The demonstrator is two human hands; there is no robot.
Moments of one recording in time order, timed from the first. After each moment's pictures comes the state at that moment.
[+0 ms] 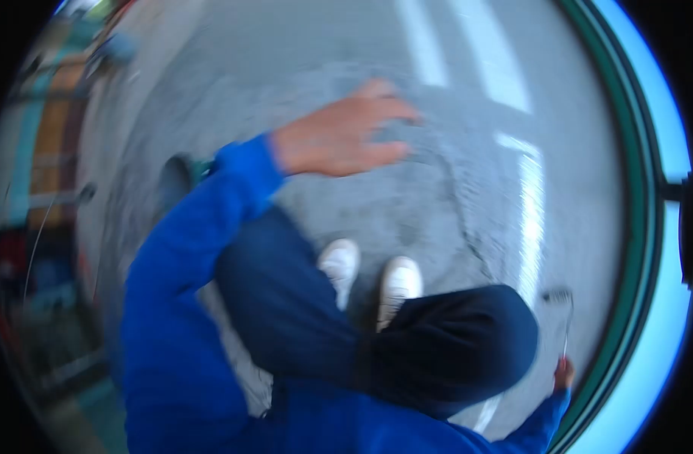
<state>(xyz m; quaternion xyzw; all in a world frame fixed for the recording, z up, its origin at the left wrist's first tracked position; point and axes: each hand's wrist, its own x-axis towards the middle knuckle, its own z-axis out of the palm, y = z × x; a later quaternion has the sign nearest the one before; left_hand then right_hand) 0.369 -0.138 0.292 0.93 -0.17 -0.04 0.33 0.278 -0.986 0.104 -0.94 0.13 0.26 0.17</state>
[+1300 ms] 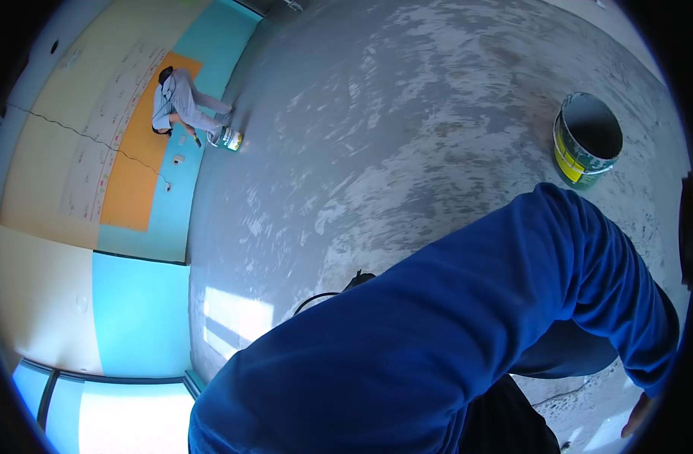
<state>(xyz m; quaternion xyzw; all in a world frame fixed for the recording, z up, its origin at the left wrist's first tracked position) 0.355 -0.103 0.310 0.99 -0.03 0.01 0.15 0.451 -0.410 -0.078 -0.83 -0.36 0.40 0.15</state>
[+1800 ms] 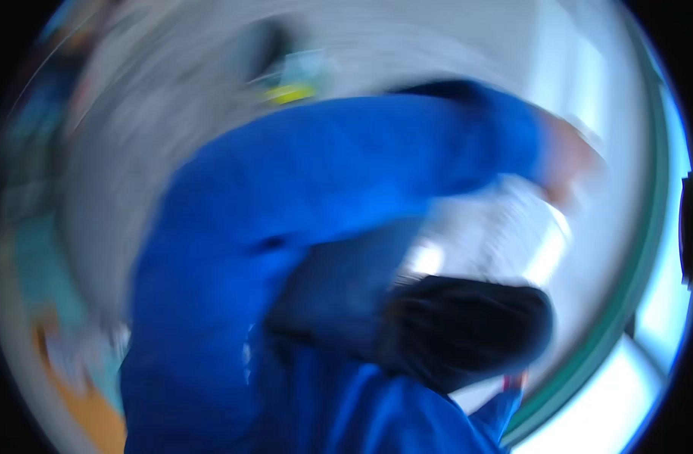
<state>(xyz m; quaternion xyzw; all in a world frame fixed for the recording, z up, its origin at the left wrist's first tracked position) 0.313 -0.168 0.337 0.92 -0.03 -0.03 0.38 0.457 -0.795 -0.003 -0.94 -0.10 0.32 0.04</state>
